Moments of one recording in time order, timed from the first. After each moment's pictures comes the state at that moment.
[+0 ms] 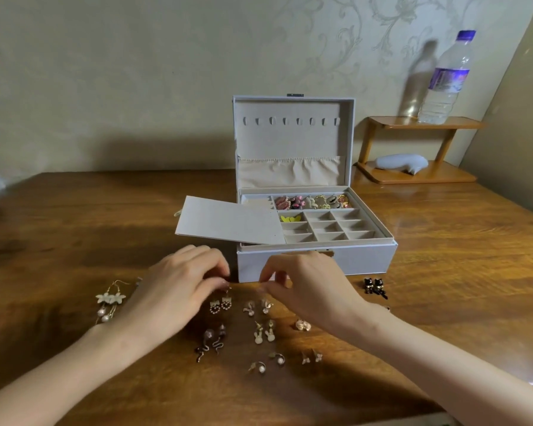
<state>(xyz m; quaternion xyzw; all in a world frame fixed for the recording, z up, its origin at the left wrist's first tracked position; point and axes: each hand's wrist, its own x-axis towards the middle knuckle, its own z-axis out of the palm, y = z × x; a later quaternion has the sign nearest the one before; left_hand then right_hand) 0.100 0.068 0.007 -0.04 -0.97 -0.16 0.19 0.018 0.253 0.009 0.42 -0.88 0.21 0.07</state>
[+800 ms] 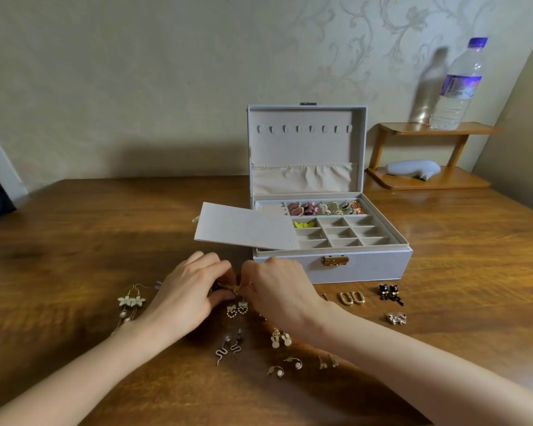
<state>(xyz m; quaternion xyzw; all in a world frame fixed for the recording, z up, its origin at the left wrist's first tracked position) 0.083 0.043 -0.020 -0.03 -0.98 -0.11 0.17 0.027 0.198 0.005 0.46 -0.88 0.13 0.09</state>
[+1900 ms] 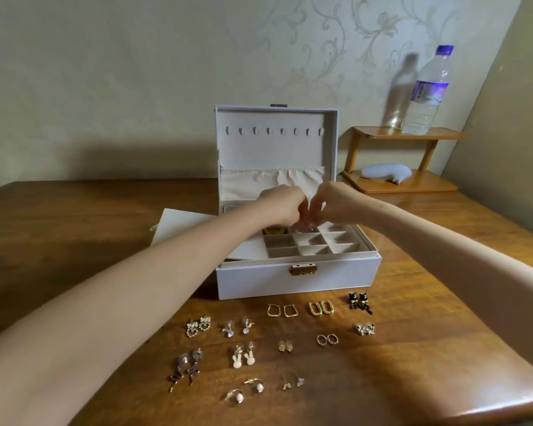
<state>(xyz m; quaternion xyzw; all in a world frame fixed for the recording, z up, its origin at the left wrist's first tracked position) -0.094 0.154 0.060 -0.06 -0.99 -0.10 0.02 -0.133 0.281 0.065 0.30 -0.94 0.13 -0.02</state>
